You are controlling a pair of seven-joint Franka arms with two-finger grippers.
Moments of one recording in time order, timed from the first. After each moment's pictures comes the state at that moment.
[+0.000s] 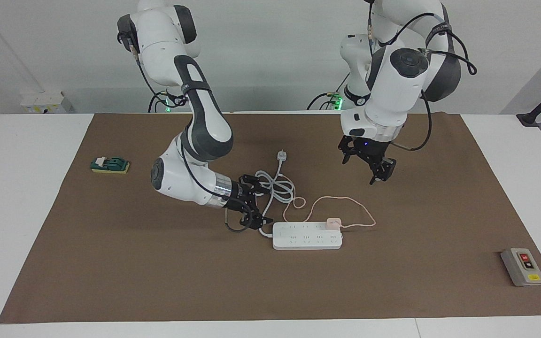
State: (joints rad) left arm -0.29 0.20 -0.10 -1.63 0.01 1.89 0.57; right arm 0.27 0.63 0.05 -1.44 0.92 2.04 1.41
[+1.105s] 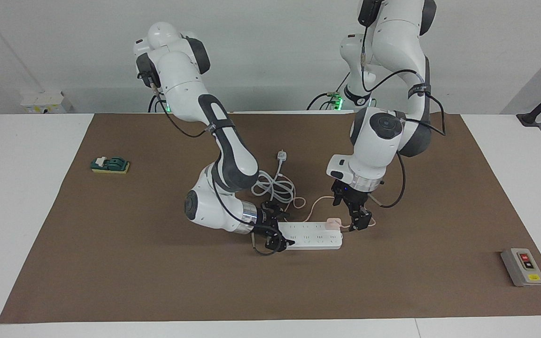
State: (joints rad) left arm -0.31 0.44 -0.10 -1.59 0.03 2.22 0.94; right arm 0.32 0.92 0.09 -1.17 0.92 2.14 1.34
